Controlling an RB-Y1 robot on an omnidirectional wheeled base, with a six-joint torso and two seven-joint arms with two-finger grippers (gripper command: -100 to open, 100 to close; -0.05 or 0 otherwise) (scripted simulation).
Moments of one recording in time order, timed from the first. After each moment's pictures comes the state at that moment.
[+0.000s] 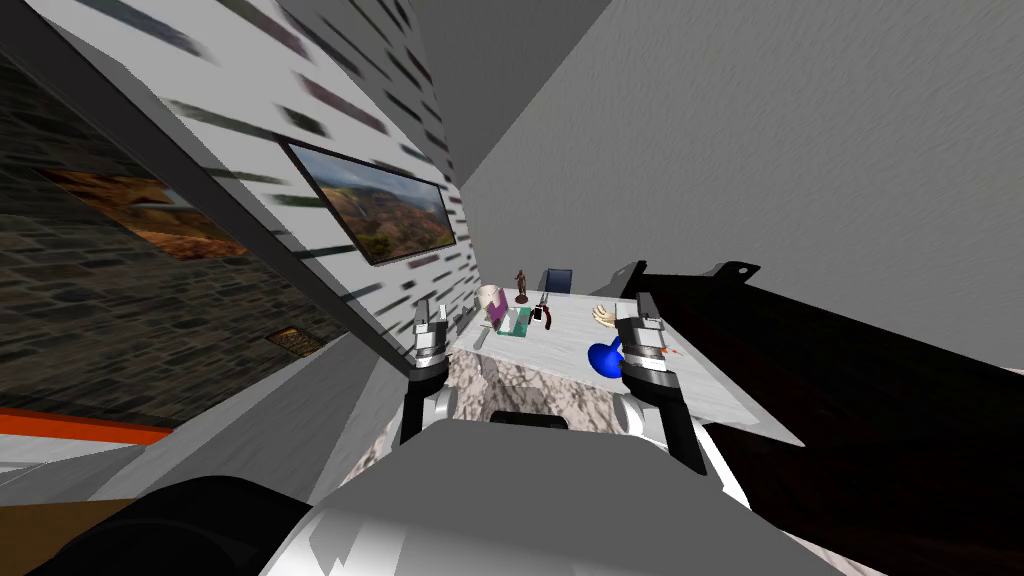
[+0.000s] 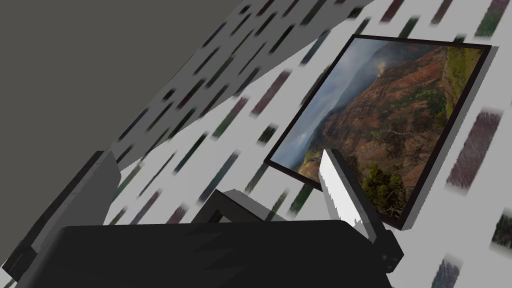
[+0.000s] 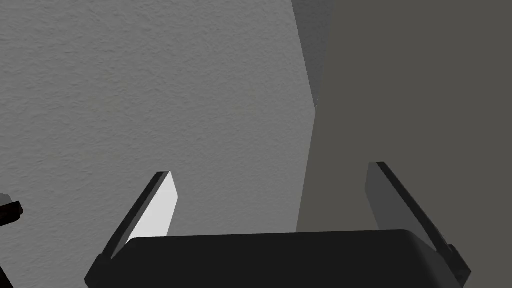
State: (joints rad) left arm 0.49 -0.02 0.03 -2.21 -0.02 -0.62 -0.12; right arm 0.46 0.02 -0.07 -2.21 0.06 -0.47 0.04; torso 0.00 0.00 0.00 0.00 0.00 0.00
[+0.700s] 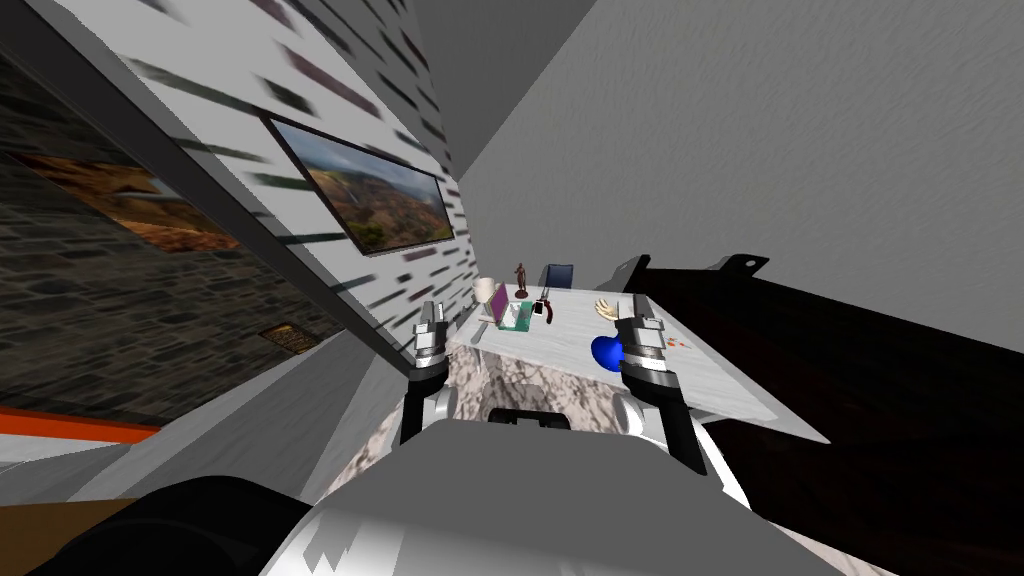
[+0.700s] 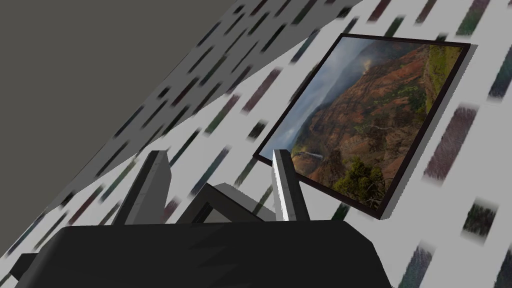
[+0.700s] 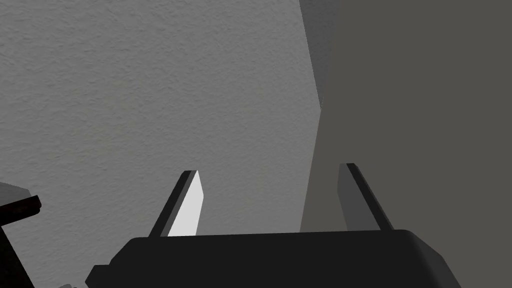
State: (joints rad) left arm 0.48 -0.02 0.03 -2.21 -0.02 -0.62 -0.12; right arm 0.46 0.02 -0.07 -2.22 0.06 -0.47 0.04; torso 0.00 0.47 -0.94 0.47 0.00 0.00
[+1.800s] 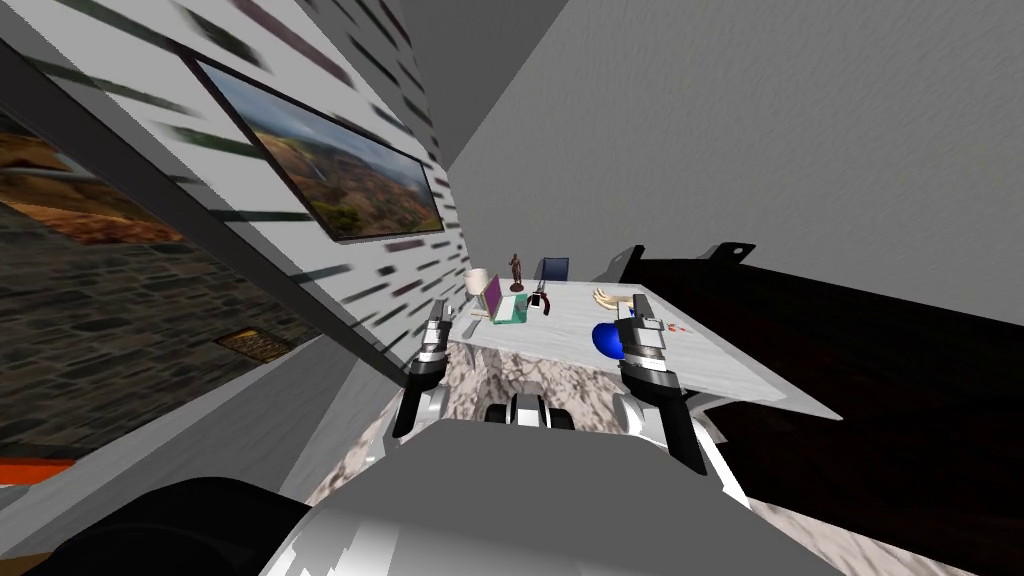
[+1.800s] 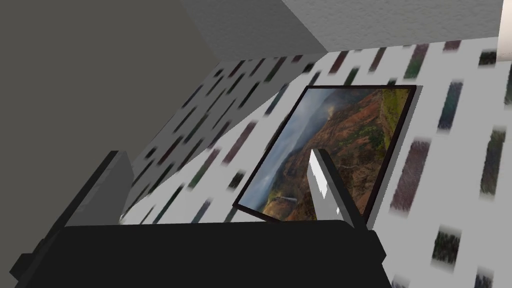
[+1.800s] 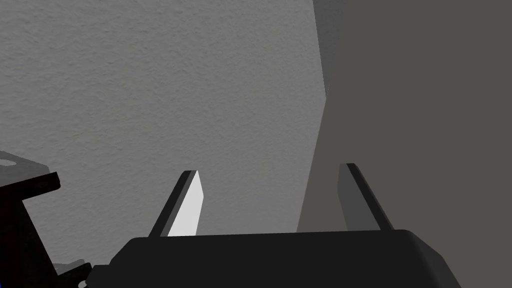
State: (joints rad) left arm 0.45 0.14 0.04 -2.16 -0.04 -0.53 -0.13; right arm 0.46 0.02 -0.07 -2.21 0.06 -0.47 0.04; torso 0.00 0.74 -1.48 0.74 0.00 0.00
